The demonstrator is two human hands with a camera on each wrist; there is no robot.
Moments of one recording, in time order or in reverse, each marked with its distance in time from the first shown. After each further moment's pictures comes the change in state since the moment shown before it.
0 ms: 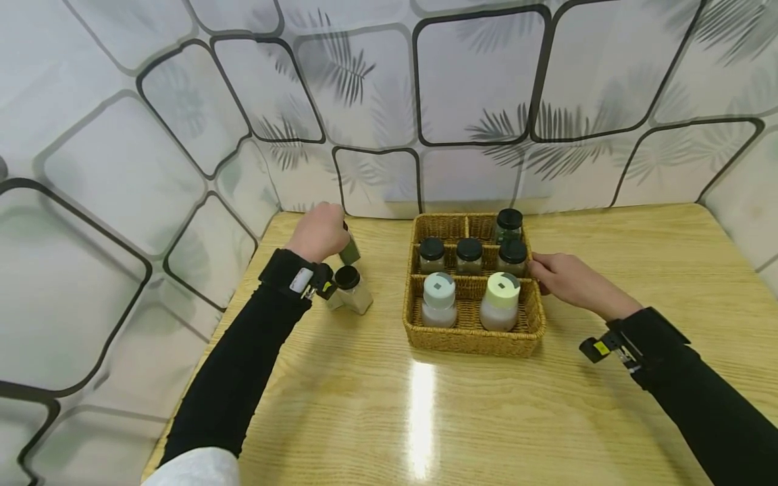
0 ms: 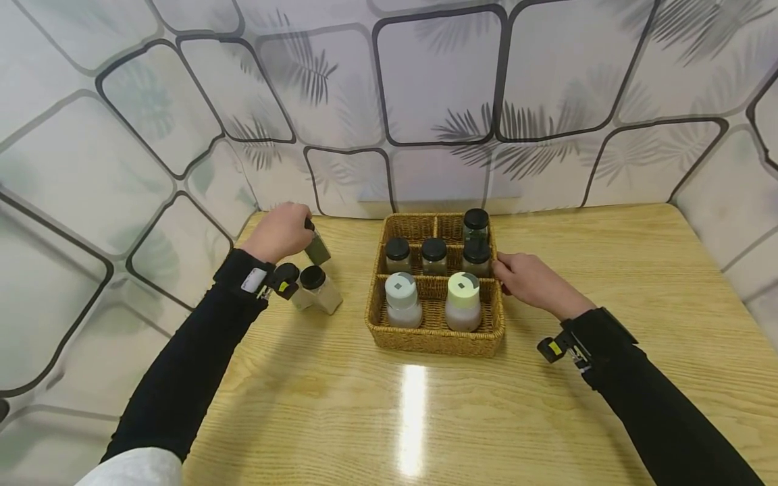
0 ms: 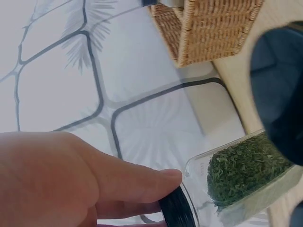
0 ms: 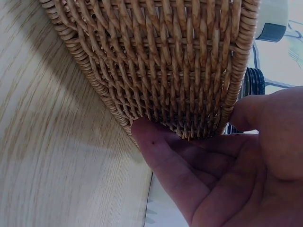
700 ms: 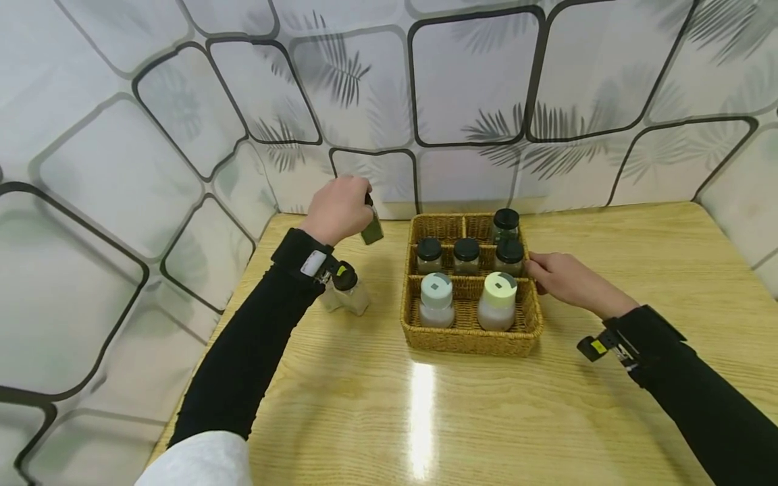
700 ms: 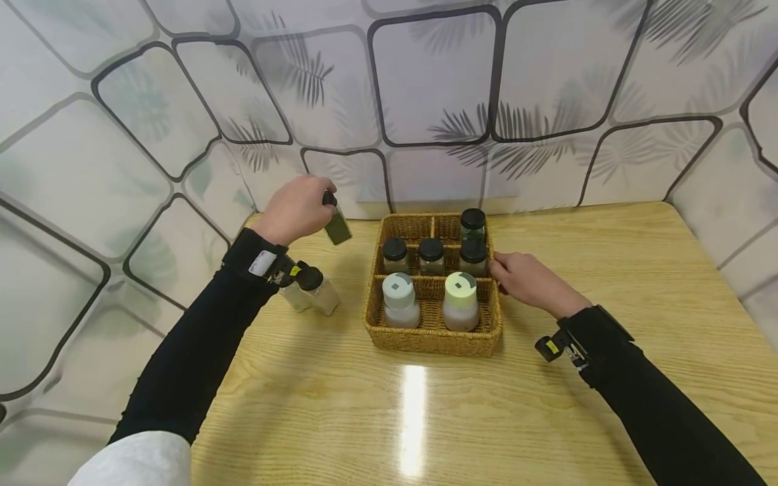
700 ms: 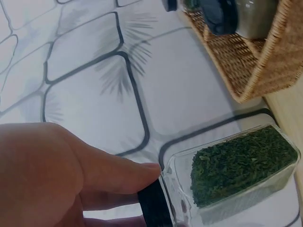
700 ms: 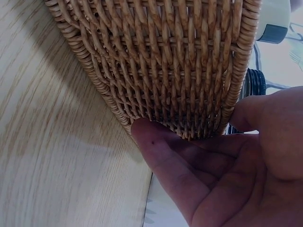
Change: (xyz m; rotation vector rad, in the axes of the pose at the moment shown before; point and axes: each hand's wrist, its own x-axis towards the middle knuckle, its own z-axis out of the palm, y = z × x) left_hand 0.017 0.047 -0.023 0.037 0.104 0.096; right_hand 0.001 -0.001 0.002 -0.007 0.012 0.002
